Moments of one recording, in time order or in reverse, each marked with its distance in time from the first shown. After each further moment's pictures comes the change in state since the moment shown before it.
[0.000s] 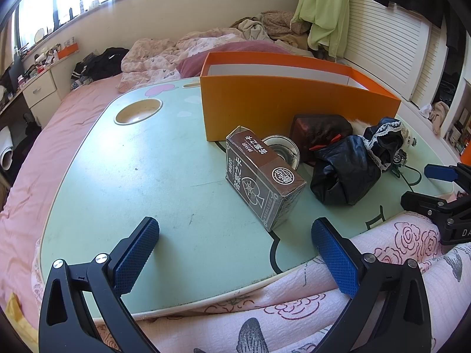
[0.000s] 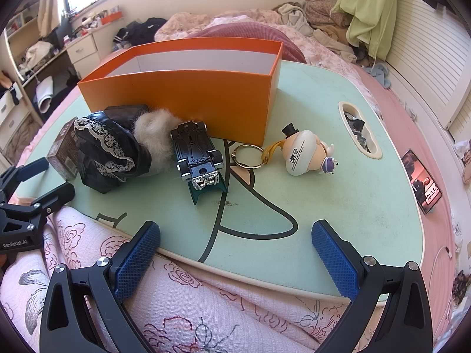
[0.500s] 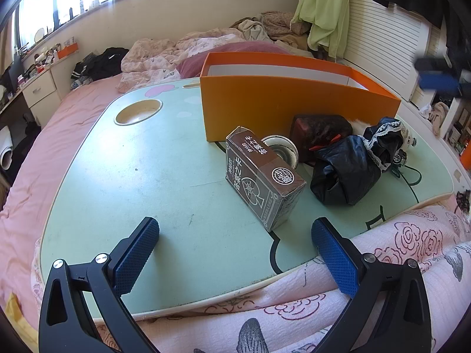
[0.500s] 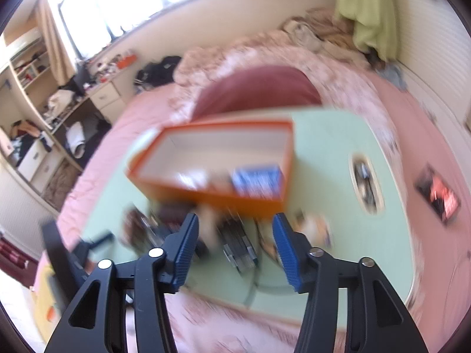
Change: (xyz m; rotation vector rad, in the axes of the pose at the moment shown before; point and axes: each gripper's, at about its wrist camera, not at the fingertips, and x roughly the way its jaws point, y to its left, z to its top) left arm 0.000 0.000 0.000 -0.001 -0.002 -0.002; right arm -0.052 -0.015 0.117 0.099 -0.047 0.278
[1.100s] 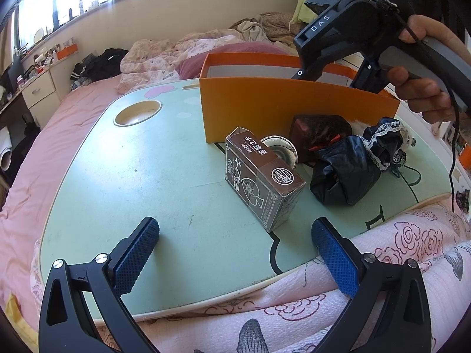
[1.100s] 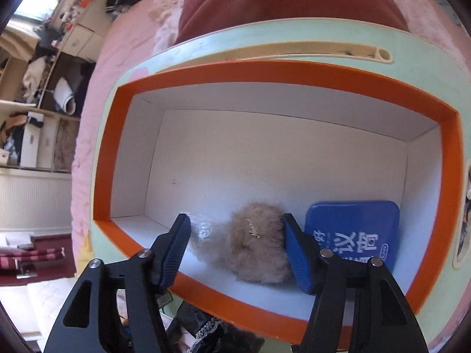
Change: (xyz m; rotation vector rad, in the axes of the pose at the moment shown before) left arm -0.001 -0.001 0.002 0.000 -0.005 -0.004; right arm 0.184 0.000 0.065 0.198 0.547 0.072
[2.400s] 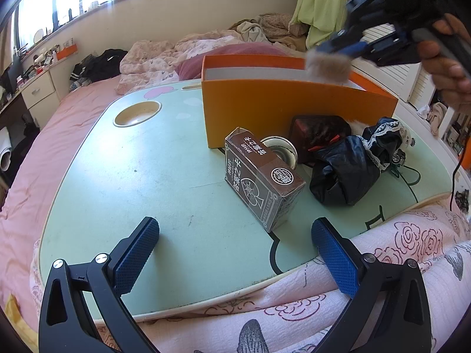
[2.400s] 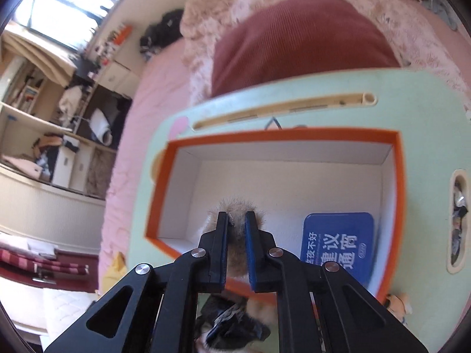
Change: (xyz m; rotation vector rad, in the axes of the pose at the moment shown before) left arm 0.000 -0.002 0.001 0.000 -0.004 0.001; right arm -0.083 -0.006 -0.037 -0.041 -0.274 0.154
